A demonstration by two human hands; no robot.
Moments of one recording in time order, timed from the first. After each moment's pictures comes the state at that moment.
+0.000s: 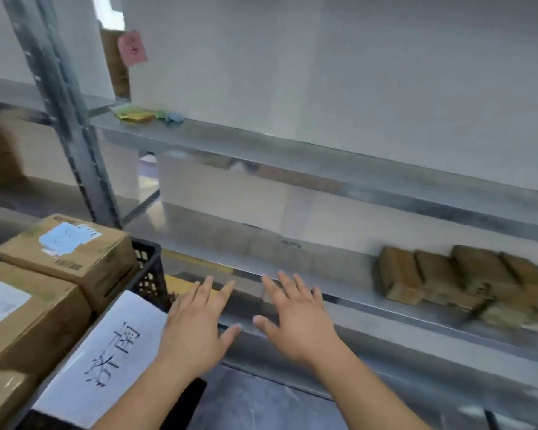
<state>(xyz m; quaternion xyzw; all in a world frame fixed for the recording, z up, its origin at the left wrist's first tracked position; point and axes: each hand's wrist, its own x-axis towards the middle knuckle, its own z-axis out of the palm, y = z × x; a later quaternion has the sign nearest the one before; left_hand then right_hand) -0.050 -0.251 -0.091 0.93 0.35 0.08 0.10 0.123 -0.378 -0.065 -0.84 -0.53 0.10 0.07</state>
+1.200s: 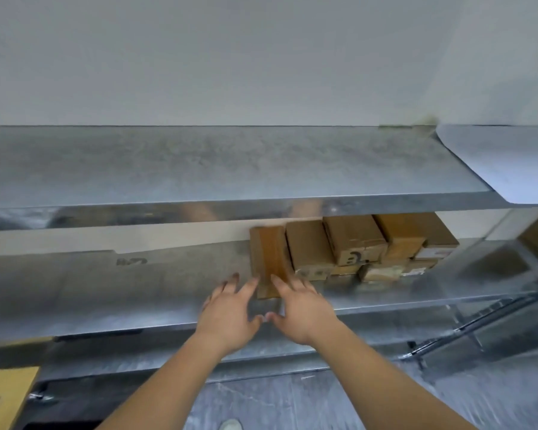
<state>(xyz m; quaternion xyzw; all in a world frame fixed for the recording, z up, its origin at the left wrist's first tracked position) 0.401 -0.406 -0.161 0.96 0.18 -0.11 0.18 0.498 -0.563 -0.149 -0.91 -0.33 0.23 0.07</state>
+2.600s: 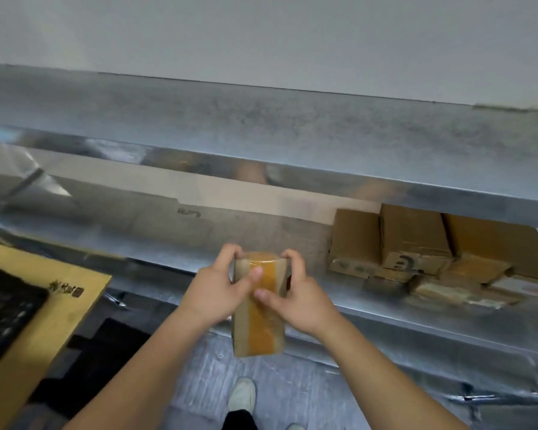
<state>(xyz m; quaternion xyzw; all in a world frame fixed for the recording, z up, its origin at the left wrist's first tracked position) 0.352 -0.414 -0.133 0.85 0.37 0.09 0.36 0.490 -0.552 -0.157 -0.79 -0.38 0.31 0.36</state>
